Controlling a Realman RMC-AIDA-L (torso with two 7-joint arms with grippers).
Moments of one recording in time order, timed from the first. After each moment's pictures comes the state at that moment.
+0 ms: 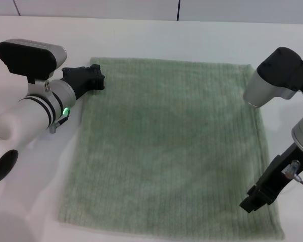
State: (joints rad) left arm -0.63 -2.06 -1.06 -0.35 2.69 0.38 -0.31; right arm 0.59 2.08 -1.50 -1.32 -2.46 -1.83 2.62
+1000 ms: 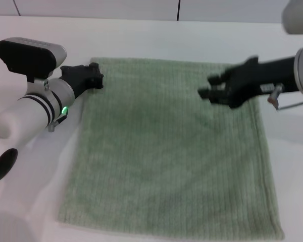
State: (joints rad) left arm -0.63 -2.06 -1.07 -0.35 2.69 0.38 -0.29; right arm 0.35 2.09 -1.44 -1.60 -2.19 -1.27 2.29
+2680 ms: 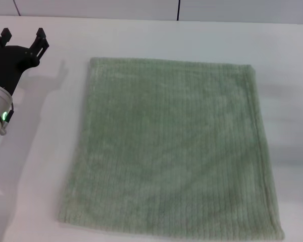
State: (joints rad) left arm -0.39 -2.06 -1.28 -0.34 2.68 0.92 -0.19; right arm 0.30 2.09 -1.19 -0.36 -0.24 -1.28 0.26
